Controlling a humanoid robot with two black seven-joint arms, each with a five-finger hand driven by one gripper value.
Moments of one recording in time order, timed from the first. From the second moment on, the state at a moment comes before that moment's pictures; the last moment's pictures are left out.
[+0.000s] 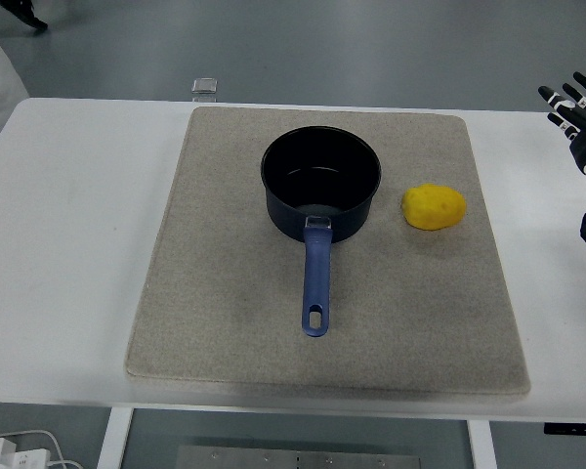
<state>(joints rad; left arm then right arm) -0.05 0.00 -0.05 -0.13 -0.05 -0.11 0.13 0.86 -0.49 0.52 0.76 0.07 -0.13 0.28</state>
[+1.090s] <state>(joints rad) -0.04 0.00 -0.07 -0.13 -0.06 -0.11 0.12 0.86 -0.49 0.52 0.76 0.07 -0.13 0.29</state>
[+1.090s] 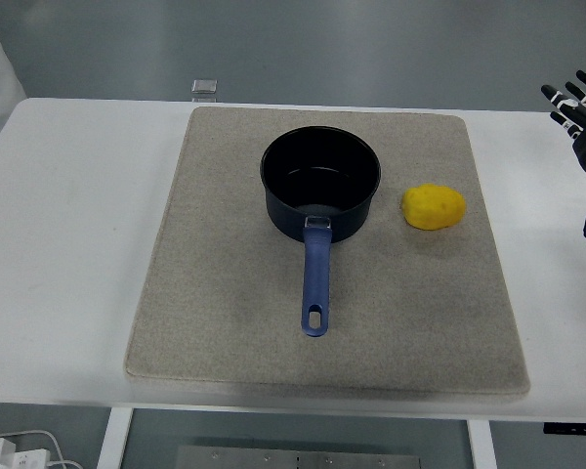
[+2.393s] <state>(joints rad) -0.04 0.00 -0.07 -0.13 -0.06 -0.11 0.12 0.86 -0.60 0.44 1.02 -0.49 -0.11 0.30</state>
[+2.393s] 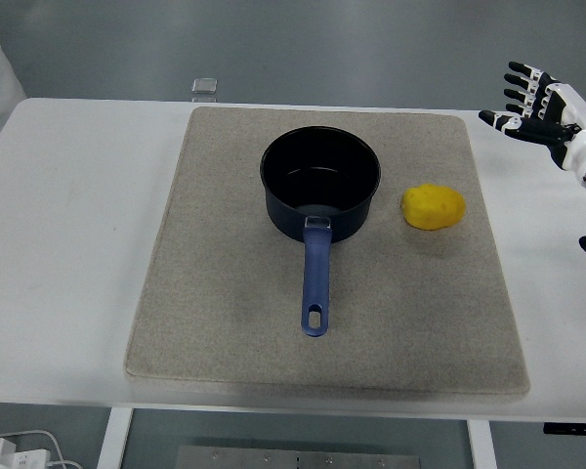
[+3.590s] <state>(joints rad) -0.04 0.00 -0.07 -0.13 -0.06 -0.11 0.12 0.86 -0.58 0.16 0.99 -0.99 -0.16 0.40</state>
